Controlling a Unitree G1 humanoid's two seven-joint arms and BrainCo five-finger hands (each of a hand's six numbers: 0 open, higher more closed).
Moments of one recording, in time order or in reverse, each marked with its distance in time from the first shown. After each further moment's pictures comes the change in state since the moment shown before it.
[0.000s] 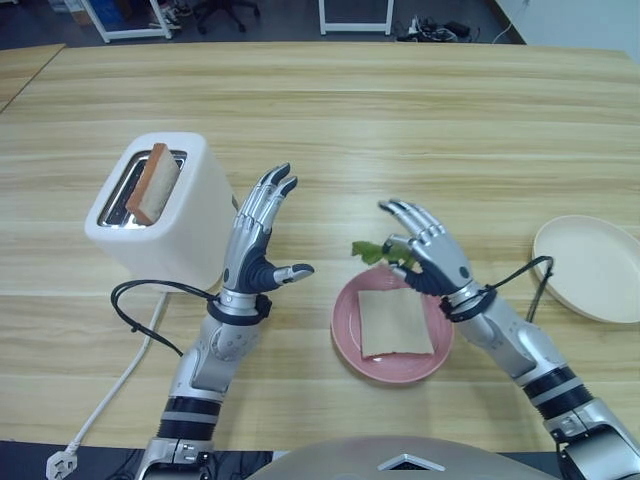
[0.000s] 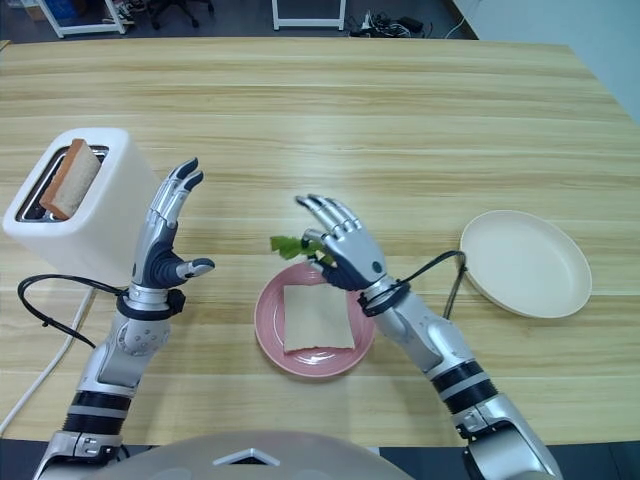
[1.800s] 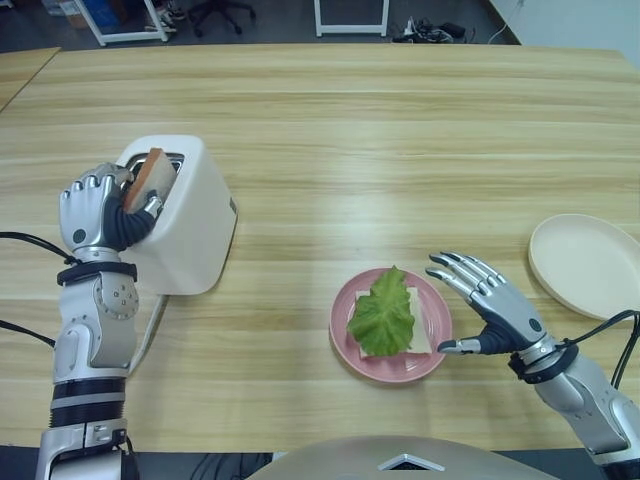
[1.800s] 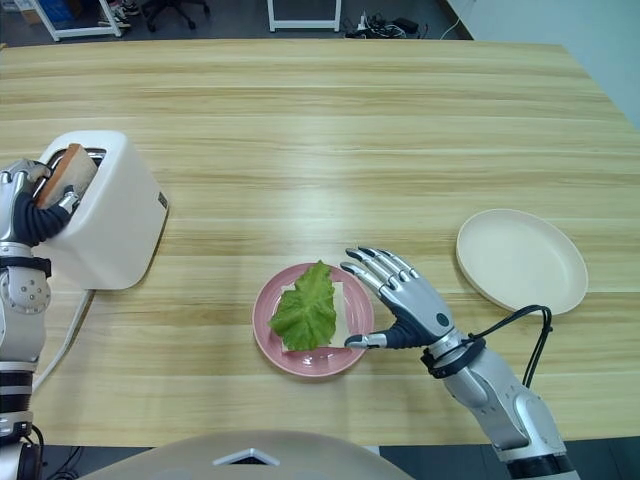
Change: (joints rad) left arm -0.049 0.352 0.262 0.069 0.108 0.672 -0.182; right arm 0.484 -0.168 -0.400 -0.328 0.105 -0.119 0.288
